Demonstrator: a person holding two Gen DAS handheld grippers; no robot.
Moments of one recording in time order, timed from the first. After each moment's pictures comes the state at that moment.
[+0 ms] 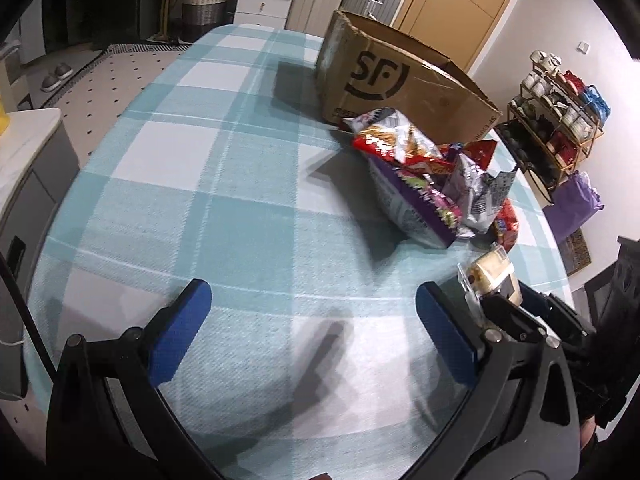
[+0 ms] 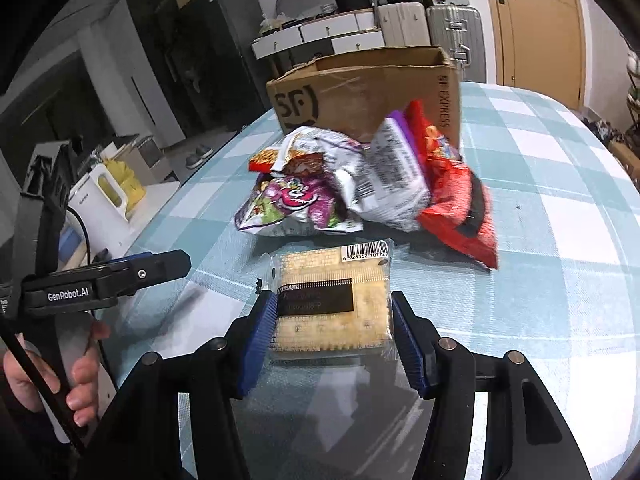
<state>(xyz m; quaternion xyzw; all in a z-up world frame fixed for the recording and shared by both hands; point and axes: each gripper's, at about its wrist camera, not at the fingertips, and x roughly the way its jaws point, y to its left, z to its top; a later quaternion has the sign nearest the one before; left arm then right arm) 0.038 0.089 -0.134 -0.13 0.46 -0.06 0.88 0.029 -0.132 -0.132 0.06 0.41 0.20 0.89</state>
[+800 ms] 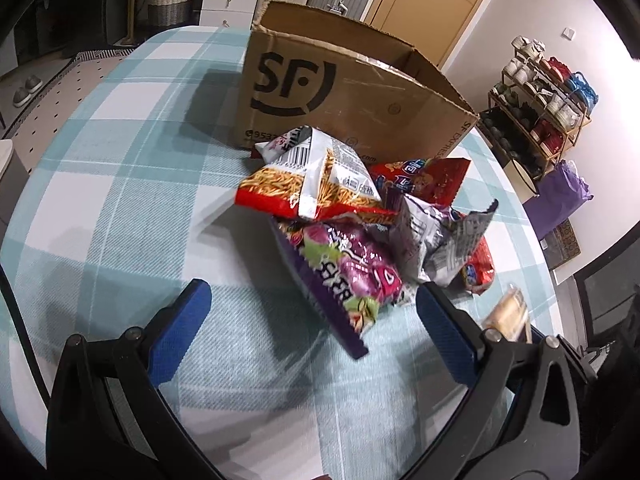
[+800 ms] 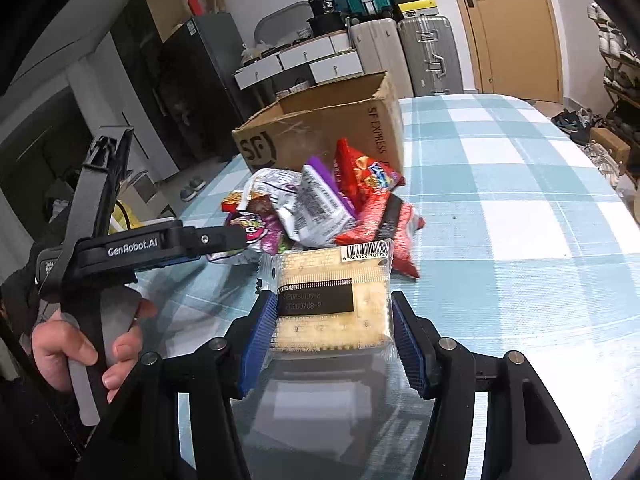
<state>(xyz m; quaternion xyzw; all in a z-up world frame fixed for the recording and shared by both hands) 0.112 0.021 -0.131 -0.12 0.47 -0.10 0.87 0.019 -0.185 -0.115 0.09 0.38 0.17 0.90</state>
